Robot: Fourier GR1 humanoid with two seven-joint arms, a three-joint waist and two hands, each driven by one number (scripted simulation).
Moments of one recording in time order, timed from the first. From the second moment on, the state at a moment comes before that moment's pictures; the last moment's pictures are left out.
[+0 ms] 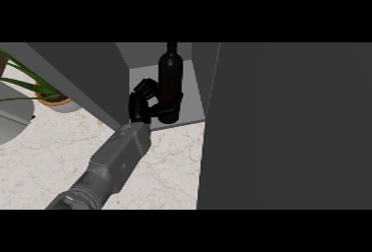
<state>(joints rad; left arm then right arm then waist) -0.92 0.00 -0.17 -0.14 0.75 0.38 -0.74 -0.61 -0.14 0.03 -2.39 -0.22 -0.07 0.90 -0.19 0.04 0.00</state>
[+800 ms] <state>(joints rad) -1.07 0.00 -0.19 -0.13 0.79 0.48 -0.67 -0.56 -0.14 -0.01 -2.39 -0.23 -0.04 0.86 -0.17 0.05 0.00</state>
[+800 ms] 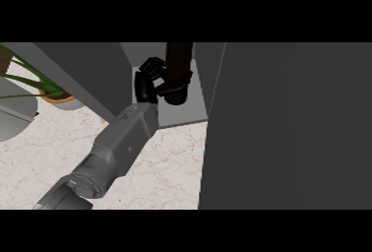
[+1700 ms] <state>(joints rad) -1.17 0.04 -0.24 -0.02 0.72 0.59 -0.60 -0.56 -0.16 -0.04 -2.38 -0.25 -0.02 0.85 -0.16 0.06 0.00</state>
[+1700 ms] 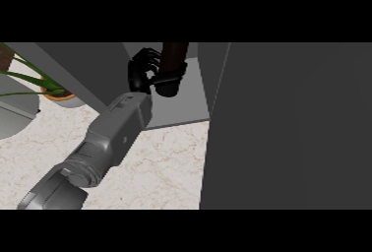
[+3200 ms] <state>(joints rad) -1.14 0.09 -0.33 -0.02 0.62 0.68 -0.50 -0.57 -0.15 -0.03 -2.38 -0.26 0.00 0.84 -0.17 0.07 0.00</state>
